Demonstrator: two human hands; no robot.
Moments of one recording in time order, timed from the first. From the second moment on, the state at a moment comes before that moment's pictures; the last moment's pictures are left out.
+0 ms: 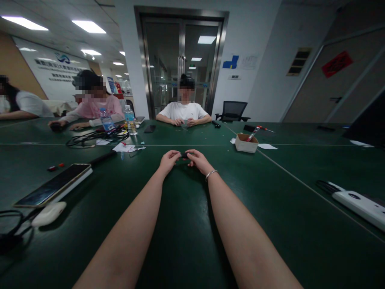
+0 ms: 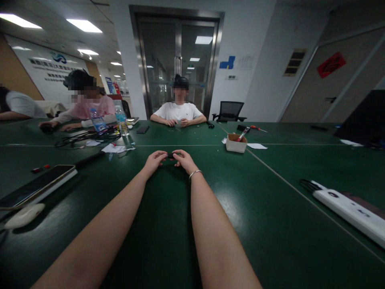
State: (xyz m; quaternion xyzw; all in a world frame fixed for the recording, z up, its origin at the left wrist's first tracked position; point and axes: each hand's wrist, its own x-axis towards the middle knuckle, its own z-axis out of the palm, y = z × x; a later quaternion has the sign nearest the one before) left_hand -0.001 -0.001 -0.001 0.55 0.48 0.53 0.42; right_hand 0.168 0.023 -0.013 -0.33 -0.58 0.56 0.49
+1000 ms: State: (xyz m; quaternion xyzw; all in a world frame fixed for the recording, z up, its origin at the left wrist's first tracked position) left_hand 0.001 0.000 -0.005 0.58 0.49 0.51 0.39; right_hand 0.166 0.022 -0.011 -0.36 -0.60 0.53 0.48
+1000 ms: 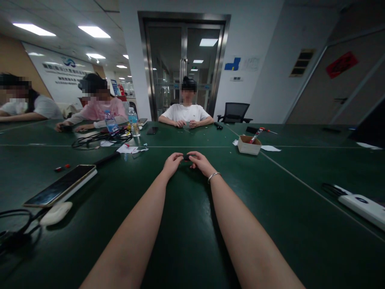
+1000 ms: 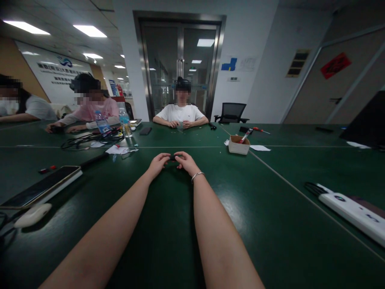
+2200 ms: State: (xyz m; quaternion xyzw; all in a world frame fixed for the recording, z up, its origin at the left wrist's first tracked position) left_hand 0.000 0.001 -0.005 0.57 0.50 0.51 0.40; right_hand 0.166 0.020 -0.010 -0.35 -0.61 0.53 0.48
